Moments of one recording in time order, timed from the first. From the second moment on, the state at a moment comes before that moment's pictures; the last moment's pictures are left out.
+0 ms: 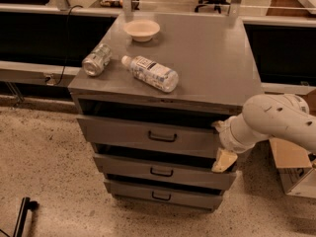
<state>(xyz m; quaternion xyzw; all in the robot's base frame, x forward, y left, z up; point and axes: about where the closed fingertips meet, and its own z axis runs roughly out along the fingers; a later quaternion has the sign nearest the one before) 0.531 -0.196 0.666 -0.66 0.72 -0.03 0.21</state>
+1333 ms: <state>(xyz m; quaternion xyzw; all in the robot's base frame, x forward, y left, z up) 0.509 -0.186 0.674 -0.67 0.72 -0.01 0.18</state>
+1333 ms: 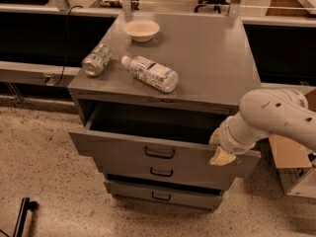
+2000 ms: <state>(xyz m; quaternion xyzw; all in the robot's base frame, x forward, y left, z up) 0.509 -0.186 0.675 -0.67 0.72 -0.01 0.18</state>
